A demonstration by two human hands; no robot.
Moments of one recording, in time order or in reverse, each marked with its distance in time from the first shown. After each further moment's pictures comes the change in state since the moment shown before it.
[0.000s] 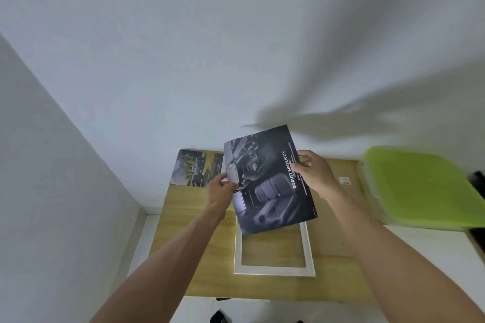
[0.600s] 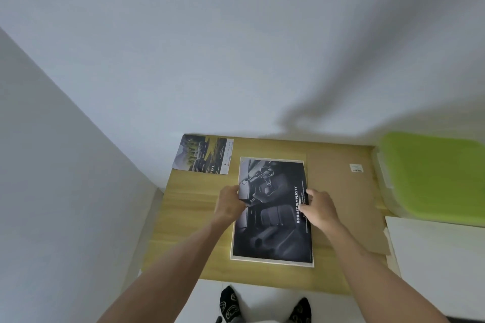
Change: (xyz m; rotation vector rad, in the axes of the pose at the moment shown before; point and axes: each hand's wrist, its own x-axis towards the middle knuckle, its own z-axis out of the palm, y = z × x) left_hand -0.003 -0.056 0.030 0.803 -0.054 0.060; right_hand -0.010 0.142 0.031 -0.366 -0.177 0.222
